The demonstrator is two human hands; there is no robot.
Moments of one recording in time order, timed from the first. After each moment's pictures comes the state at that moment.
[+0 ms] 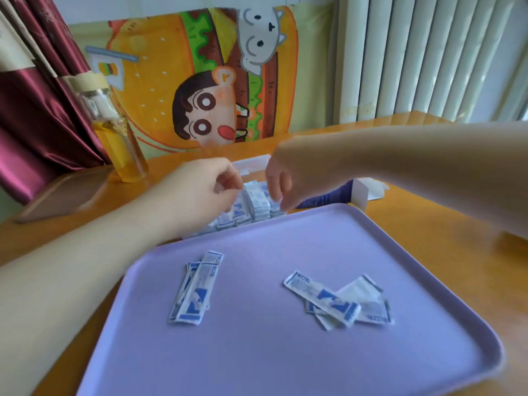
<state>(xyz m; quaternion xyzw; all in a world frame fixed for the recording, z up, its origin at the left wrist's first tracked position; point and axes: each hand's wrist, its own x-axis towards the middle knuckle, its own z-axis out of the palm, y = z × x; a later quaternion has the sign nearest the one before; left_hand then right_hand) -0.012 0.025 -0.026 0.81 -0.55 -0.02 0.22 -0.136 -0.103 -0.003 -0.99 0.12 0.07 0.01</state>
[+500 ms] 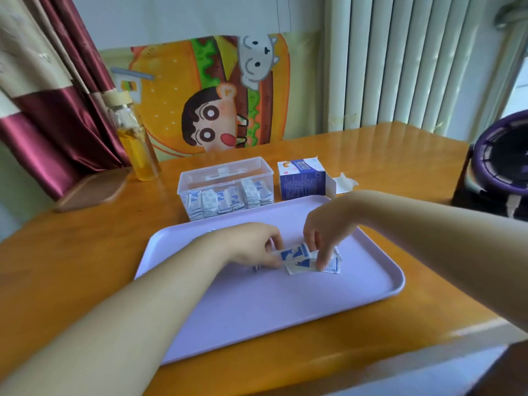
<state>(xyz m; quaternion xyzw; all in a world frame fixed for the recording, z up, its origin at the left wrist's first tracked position) -0.090 0.033 -0.084 0.76 -0.62 -0.17 -0.01 -0.216 -0.086 -0.064 -0.94 0.20 0.27 0.06</state>
